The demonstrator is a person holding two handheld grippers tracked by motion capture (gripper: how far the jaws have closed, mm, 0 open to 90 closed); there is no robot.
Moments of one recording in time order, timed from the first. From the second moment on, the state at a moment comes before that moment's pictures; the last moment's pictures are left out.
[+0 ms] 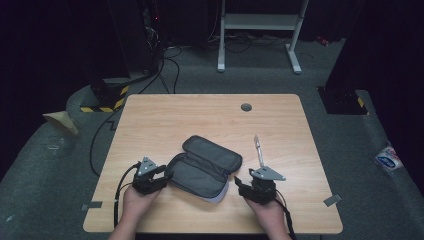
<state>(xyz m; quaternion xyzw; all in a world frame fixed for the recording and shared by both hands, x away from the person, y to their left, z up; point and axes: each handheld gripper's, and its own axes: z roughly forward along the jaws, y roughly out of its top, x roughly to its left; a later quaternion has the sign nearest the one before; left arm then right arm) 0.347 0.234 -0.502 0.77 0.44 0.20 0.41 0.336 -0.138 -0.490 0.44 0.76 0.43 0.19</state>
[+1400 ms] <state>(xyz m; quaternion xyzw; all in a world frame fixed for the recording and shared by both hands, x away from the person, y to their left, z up) 0.330 0.191 -0.502 0.82 0.37 0.16 0.42 0.309 -0.148 -0.495 0.45 0.78 0.42 0.13</state>
